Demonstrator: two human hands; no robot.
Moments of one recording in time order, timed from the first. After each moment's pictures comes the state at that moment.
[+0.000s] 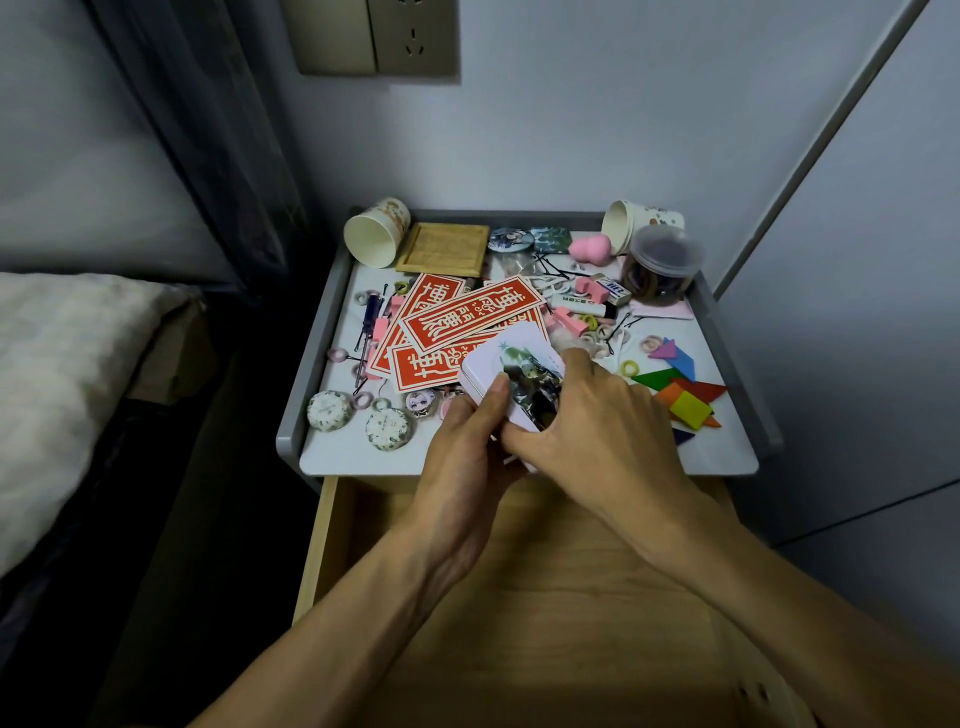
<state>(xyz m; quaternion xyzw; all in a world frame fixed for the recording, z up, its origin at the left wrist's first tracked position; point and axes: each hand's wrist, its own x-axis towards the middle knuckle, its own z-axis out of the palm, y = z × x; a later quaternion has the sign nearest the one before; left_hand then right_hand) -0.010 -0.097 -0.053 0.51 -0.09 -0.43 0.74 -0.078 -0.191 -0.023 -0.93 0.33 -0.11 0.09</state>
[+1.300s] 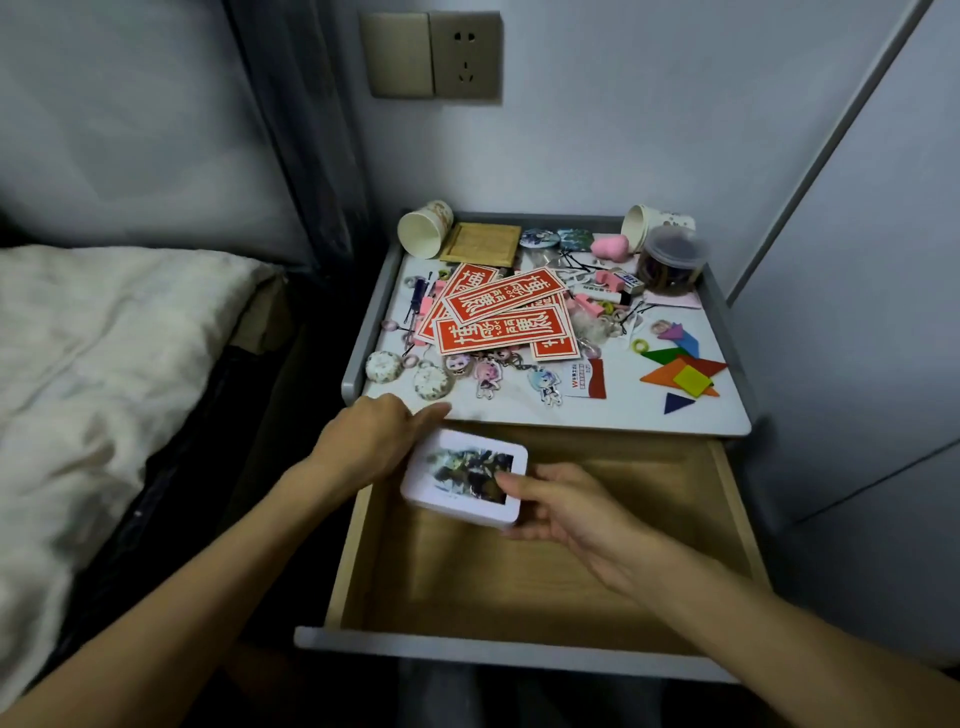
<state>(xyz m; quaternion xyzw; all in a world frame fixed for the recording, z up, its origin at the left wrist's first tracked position) 0.043 -0.001 -0.064 0.93 -0.30 -0.19 0.12 -0.129 -0.133 -0.101 -0.53 0.33 0.04 0.78</state>
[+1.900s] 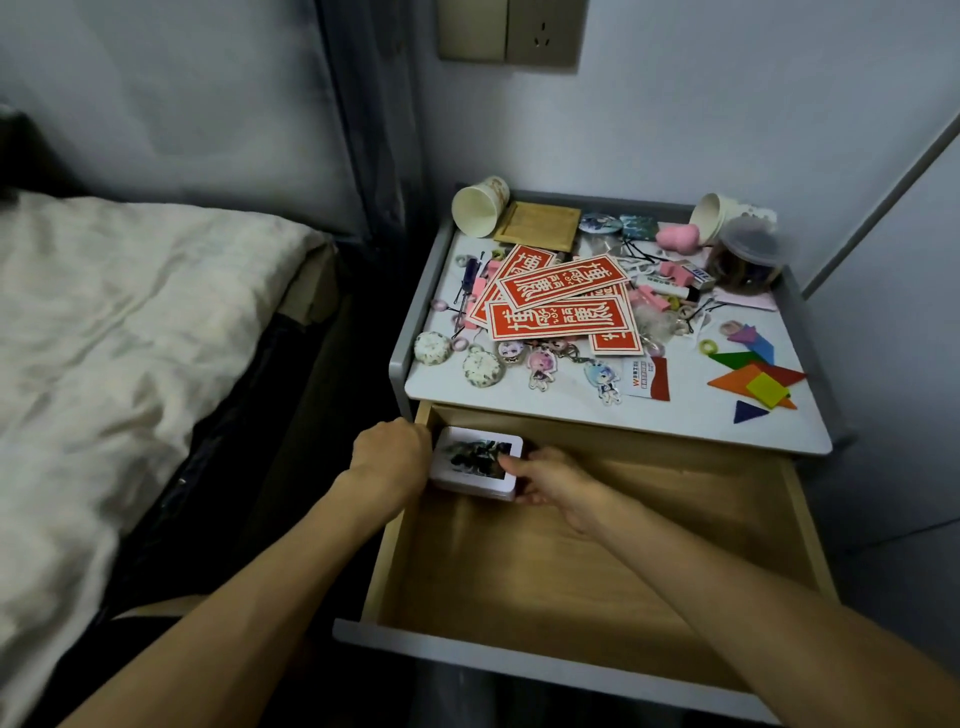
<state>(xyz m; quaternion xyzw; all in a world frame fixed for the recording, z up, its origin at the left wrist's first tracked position) 0.064 0.022 -0.141 0.92 -0.33 -0.10 -0.17 -0.045 -0.130 -0.174 -0.61 0.39 0.10 0.68</state>
